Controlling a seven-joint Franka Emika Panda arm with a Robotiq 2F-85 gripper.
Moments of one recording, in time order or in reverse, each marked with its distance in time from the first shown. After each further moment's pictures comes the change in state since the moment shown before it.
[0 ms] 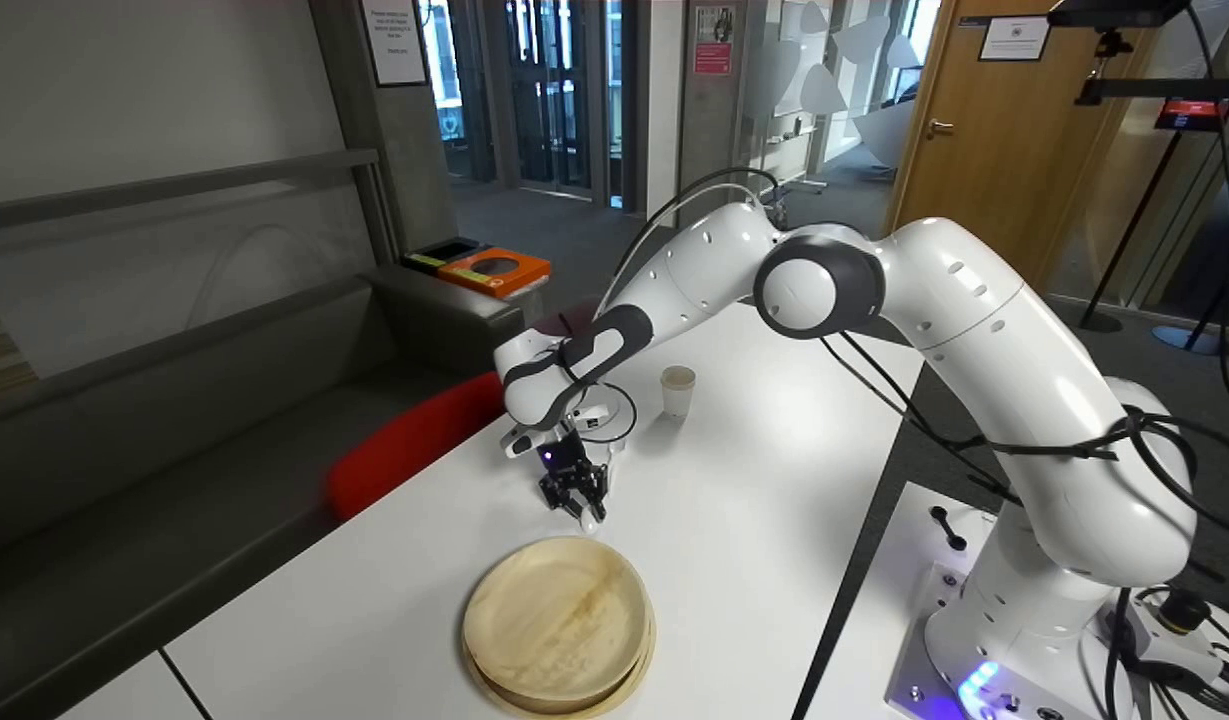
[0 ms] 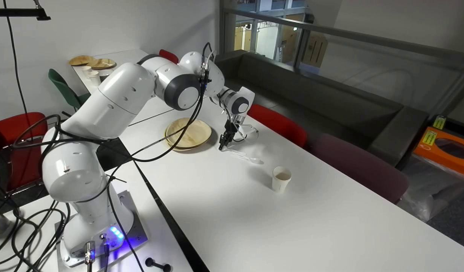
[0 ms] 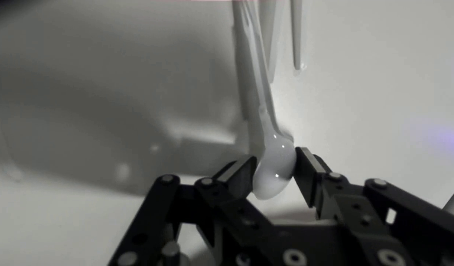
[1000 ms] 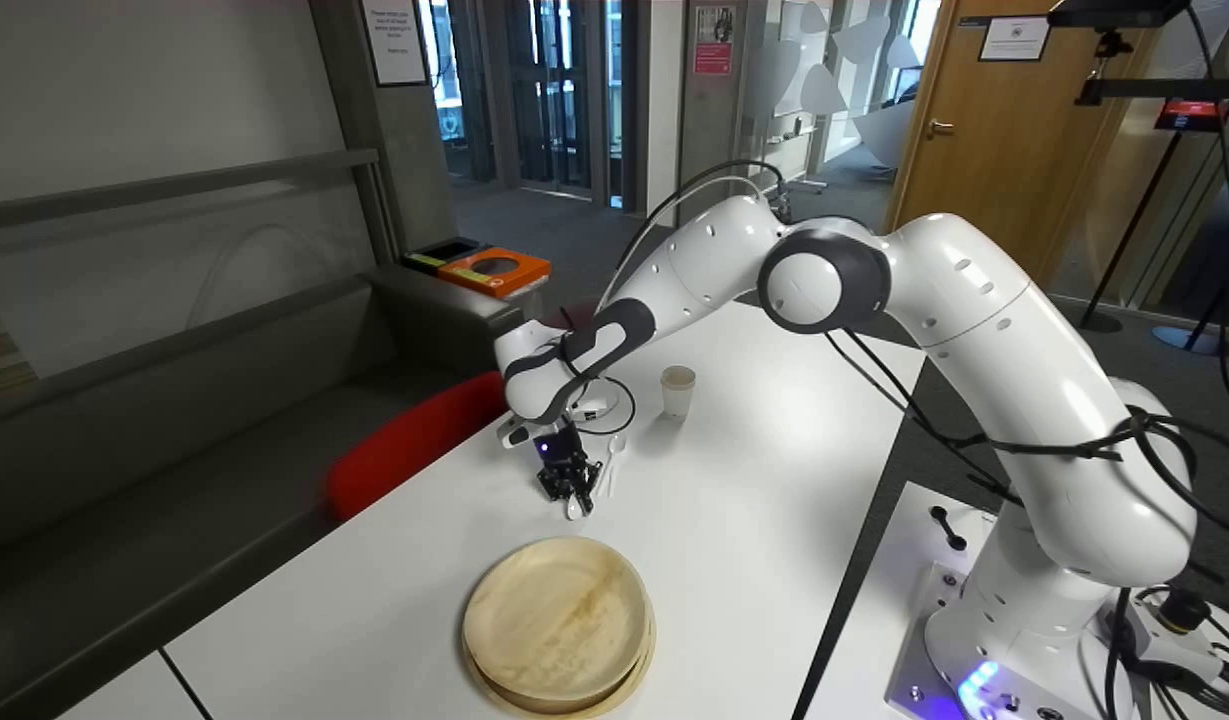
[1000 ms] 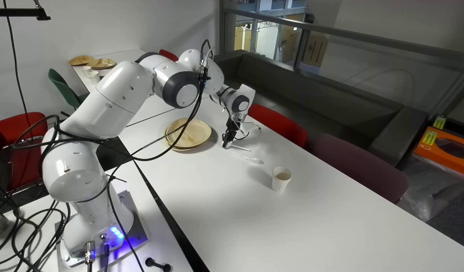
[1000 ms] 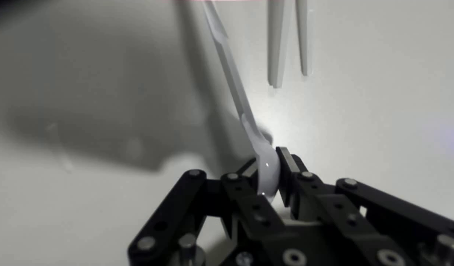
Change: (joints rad) arm 0.002 -0.027 -0.009 -0.015 -0.003 0.055 0.021
